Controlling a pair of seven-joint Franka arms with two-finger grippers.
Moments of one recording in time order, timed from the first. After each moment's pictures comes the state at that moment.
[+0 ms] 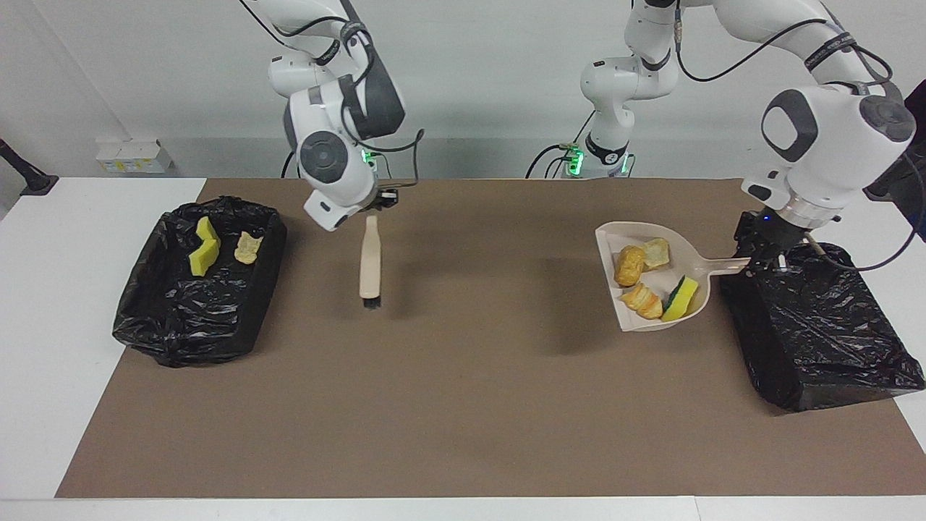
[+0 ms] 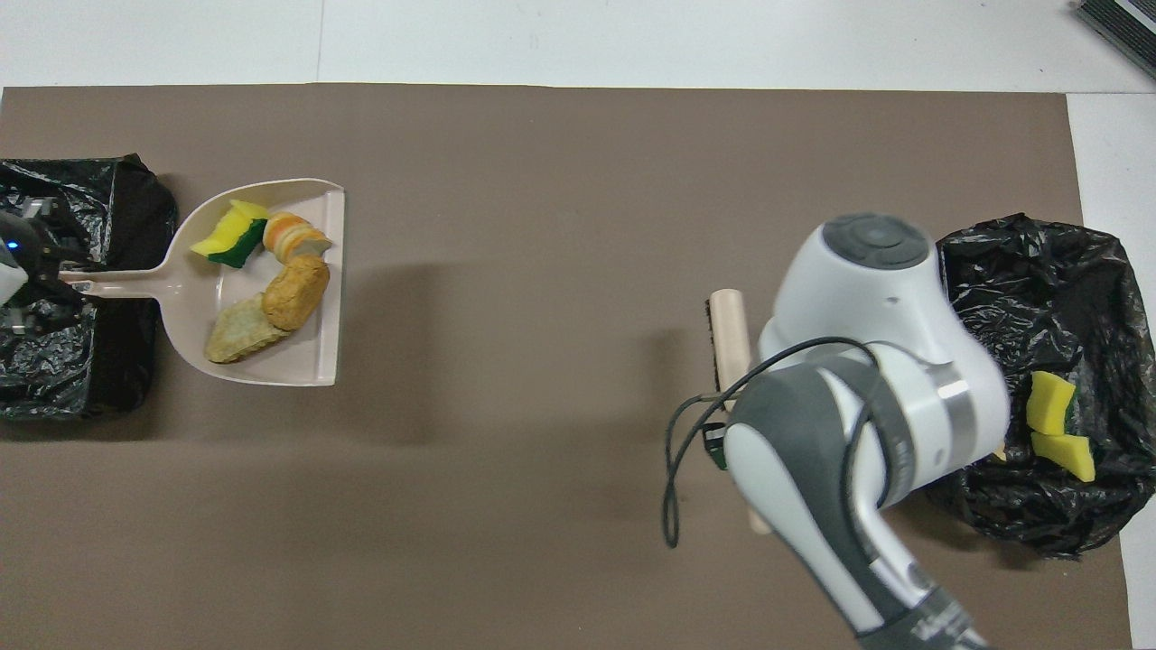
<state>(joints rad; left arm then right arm) 0.10 0.16 0.03 -1.68 -0.02 1.82 1.76 0.20 0.09 0.22 -1.88 0.18 1.51 0.34</state>
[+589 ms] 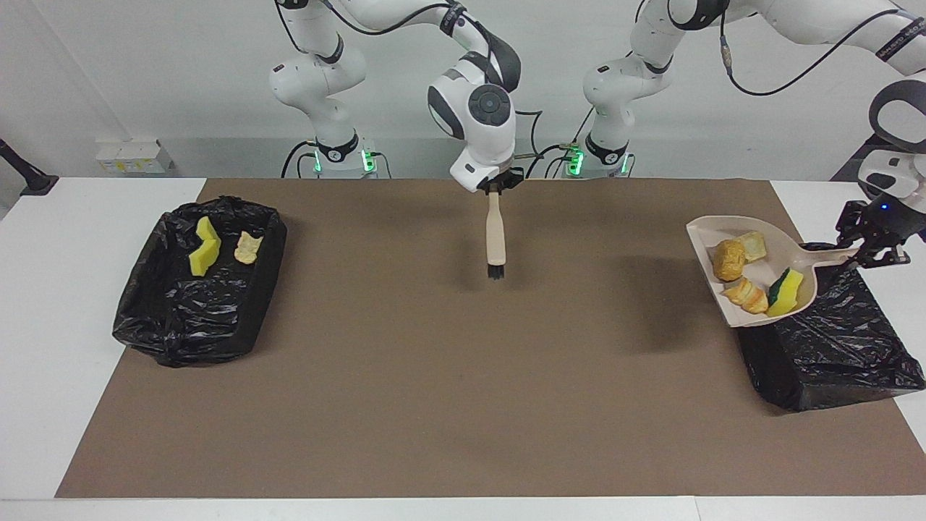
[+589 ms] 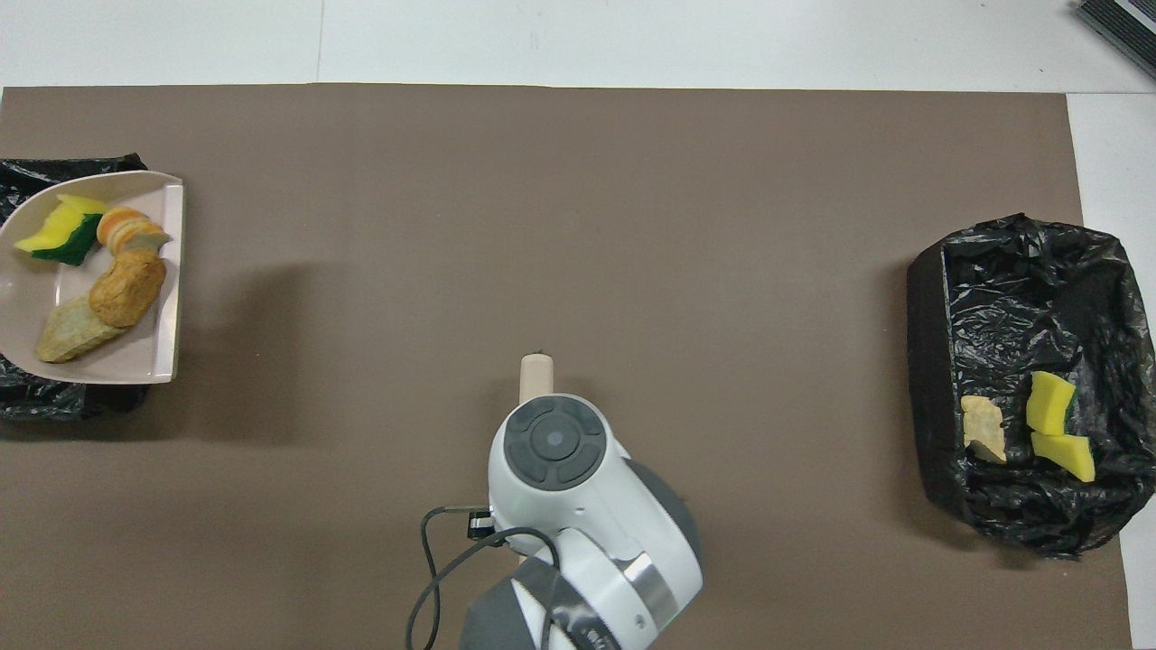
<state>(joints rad) 0.34 0.28 0.03 -1.48 0.02 1.77 1.96 0.61 0.19 0.23 -1.92 0.31 1.92 0.76</state>
